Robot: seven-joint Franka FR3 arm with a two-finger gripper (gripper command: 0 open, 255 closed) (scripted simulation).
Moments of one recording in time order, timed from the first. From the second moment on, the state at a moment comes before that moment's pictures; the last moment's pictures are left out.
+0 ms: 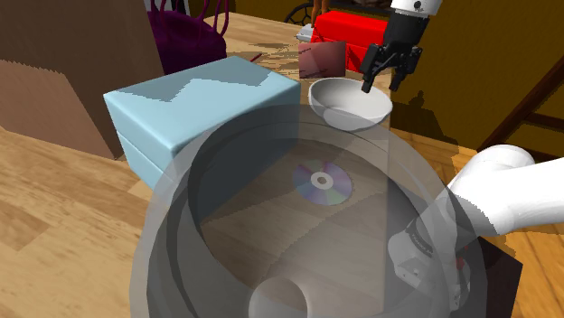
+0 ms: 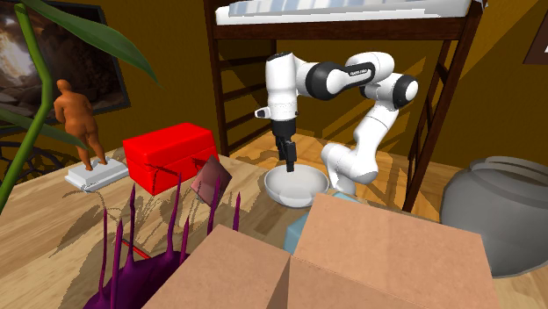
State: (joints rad) arm -0.03 -0.79 -0.07 -2.42 0.04 1.59 0.26
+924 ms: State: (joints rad) arm -0.03 -0.79 -0.07 -2.43 0.04 1.60 0.26
